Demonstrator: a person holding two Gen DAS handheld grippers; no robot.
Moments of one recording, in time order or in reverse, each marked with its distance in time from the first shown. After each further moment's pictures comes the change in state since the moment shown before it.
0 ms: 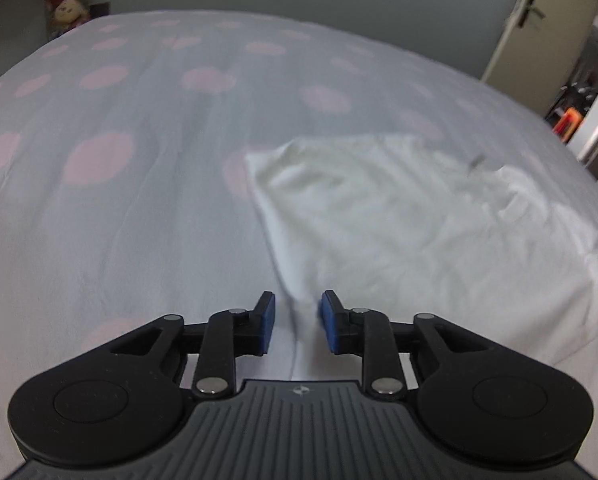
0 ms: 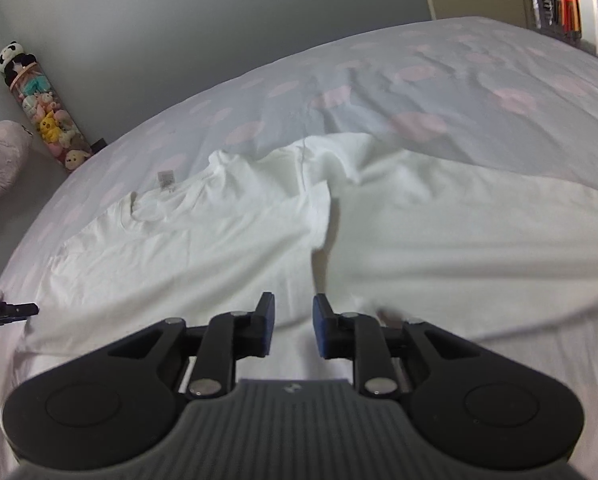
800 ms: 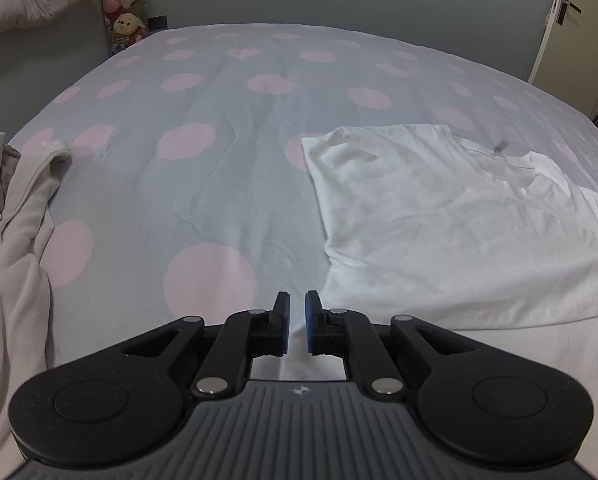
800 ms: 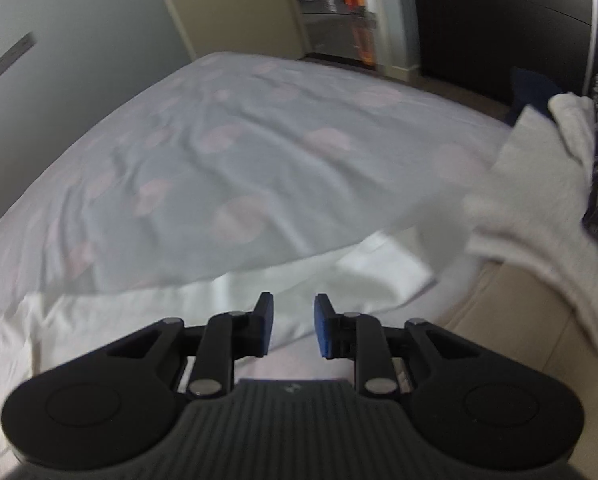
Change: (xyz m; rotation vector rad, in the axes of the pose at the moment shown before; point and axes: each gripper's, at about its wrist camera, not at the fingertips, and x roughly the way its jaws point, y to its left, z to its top) left arm -0.071 -0.026 -0.040 -0.007 -0.016 0.197; right arm -0.159 -0.274 0.073 0.387 -0.059 -0.461
